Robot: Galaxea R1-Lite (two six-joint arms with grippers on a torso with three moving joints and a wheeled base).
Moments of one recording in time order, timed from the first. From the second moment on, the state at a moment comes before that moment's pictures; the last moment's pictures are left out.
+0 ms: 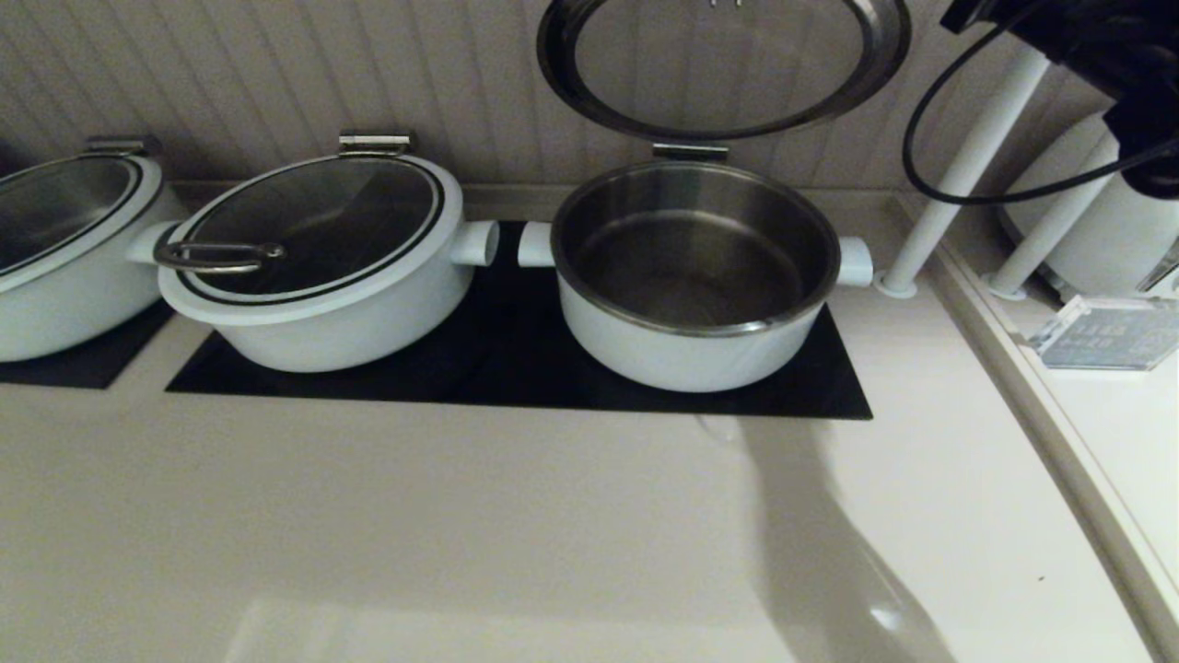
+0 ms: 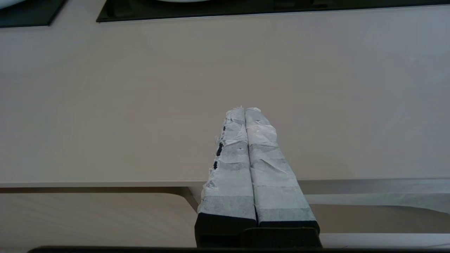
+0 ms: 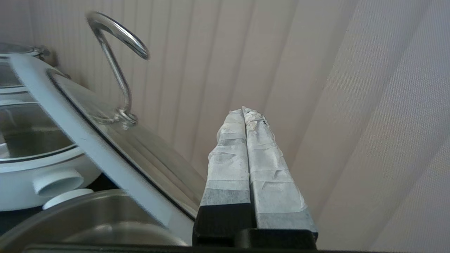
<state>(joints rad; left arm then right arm) 0.00 0.00 0.00 -0.01 -0.04 0.05 0.06 1.97 -1.93 -0.72 0.62 -0.02</state>
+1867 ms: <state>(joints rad) 0.00 0.00 0.00 -0.01 -0.04 0.05 0.08 2.06 -1.93 -0.75 0.62 -0.07</state>
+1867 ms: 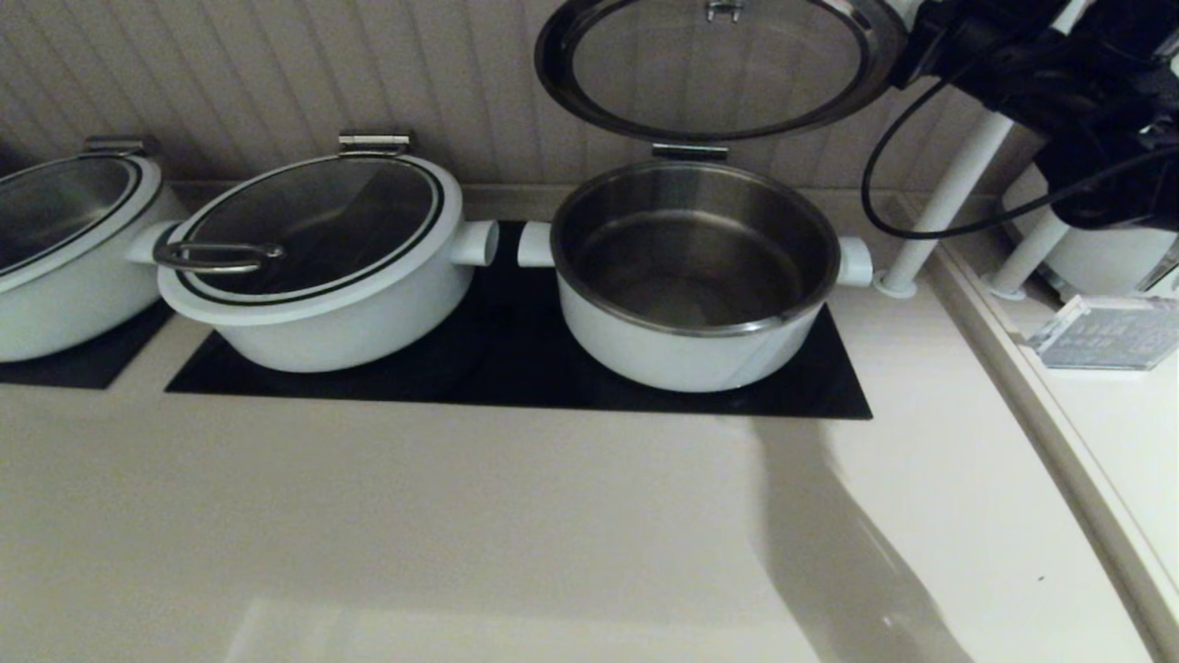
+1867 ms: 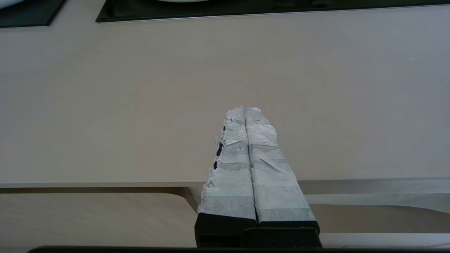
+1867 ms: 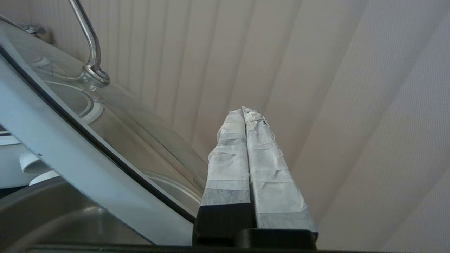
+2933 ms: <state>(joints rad) 0.00 0.00 0.00 -0.01 -0.04 0.05 0.08 1.97 -1.79 -0.75 0.68 -0.07</state>
